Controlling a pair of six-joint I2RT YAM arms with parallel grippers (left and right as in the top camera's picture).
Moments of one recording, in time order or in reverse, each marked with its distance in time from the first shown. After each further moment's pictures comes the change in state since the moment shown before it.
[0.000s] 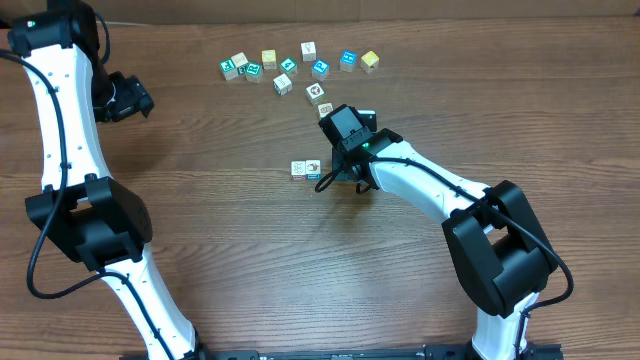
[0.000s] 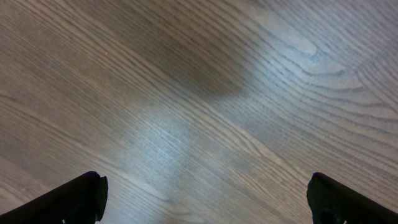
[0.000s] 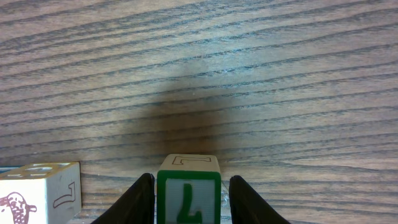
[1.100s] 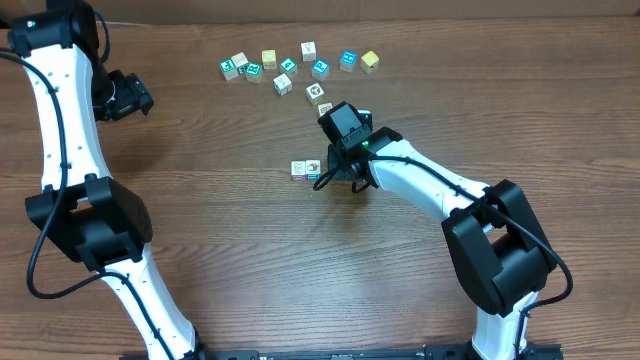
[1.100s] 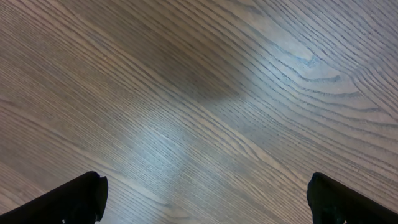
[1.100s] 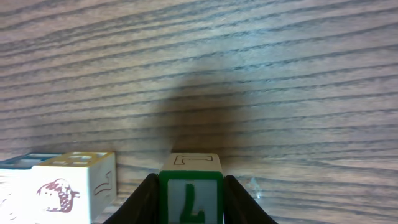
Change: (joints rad) left arm 0.000 0.000 0.000 0.013 0.000 0.000; right arm 0.000 0.006 0.016 0.011 -0.096 0.000
